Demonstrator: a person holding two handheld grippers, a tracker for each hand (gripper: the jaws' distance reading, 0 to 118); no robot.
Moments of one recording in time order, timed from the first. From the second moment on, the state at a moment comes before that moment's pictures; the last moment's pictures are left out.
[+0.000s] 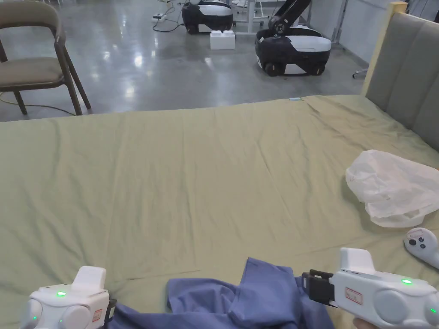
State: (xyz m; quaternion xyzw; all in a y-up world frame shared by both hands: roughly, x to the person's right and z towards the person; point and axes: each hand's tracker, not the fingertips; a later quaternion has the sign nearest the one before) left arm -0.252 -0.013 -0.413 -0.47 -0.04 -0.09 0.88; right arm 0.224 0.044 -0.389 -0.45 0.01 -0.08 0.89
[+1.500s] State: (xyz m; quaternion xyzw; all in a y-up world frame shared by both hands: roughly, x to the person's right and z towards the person) left arm -0.386 0.457 -0.247 0.02 0.03 -0.03 1.00; right arm 0.184 0.478 -0.329 0.00 0.00 0.04 1.00
